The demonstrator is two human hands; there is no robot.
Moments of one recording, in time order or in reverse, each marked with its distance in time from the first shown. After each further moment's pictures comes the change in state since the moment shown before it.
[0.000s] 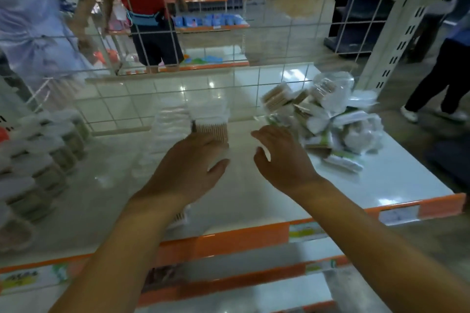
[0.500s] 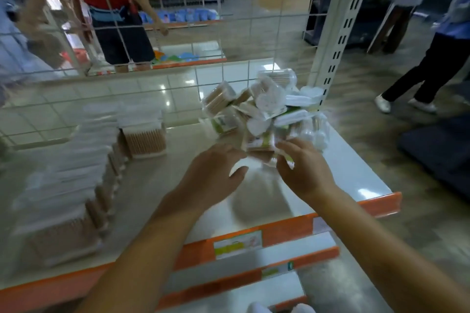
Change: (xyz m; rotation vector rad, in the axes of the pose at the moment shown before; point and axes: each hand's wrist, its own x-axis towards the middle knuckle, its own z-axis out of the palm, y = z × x) left_hand 0.080 0.096 0.106 -0.123 -0.106 0.028; right_hand -0.047 0.143 -0.055 -0.027 0.000 0.257
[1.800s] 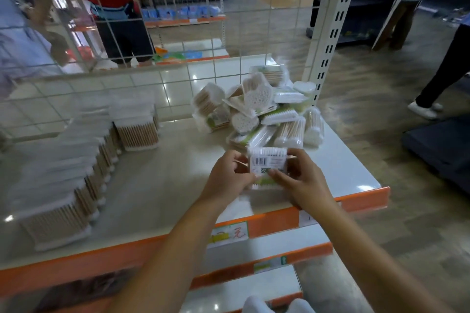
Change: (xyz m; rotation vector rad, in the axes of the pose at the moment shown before) left_hand 0.003 0.037 0.049 -0.874 0.013 -0.540; right_hand -0.031 0.030 0.007 0.675 -0.120 0.298
